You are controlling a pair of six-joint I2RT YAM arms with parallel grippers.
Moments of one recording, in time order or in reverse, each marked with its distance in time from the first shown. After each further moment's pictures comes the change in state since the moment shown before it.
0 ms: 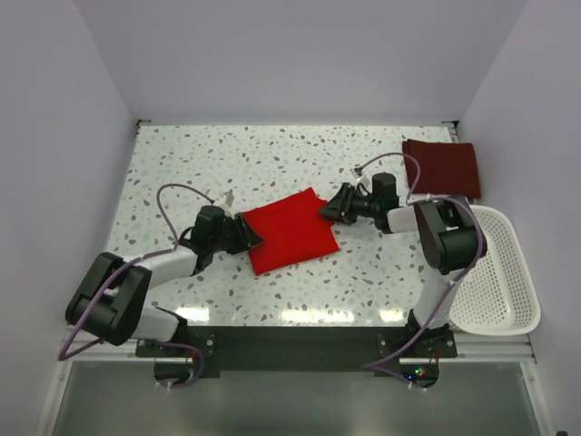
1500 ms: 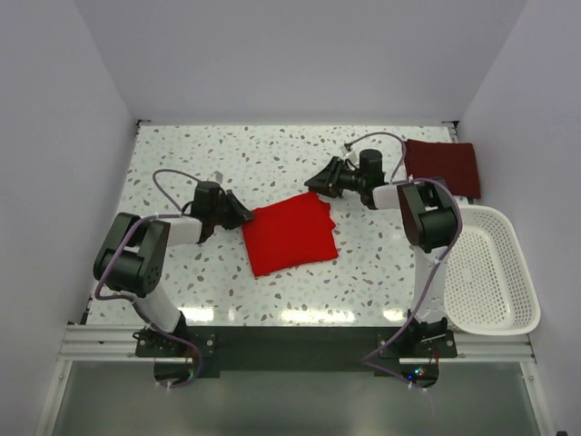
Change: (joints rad) left arm 0.146 0.271 0.257 0.004 0.003 -0.064; right arm 0.022 0.200 0.362 0.001 -0.011 0.158
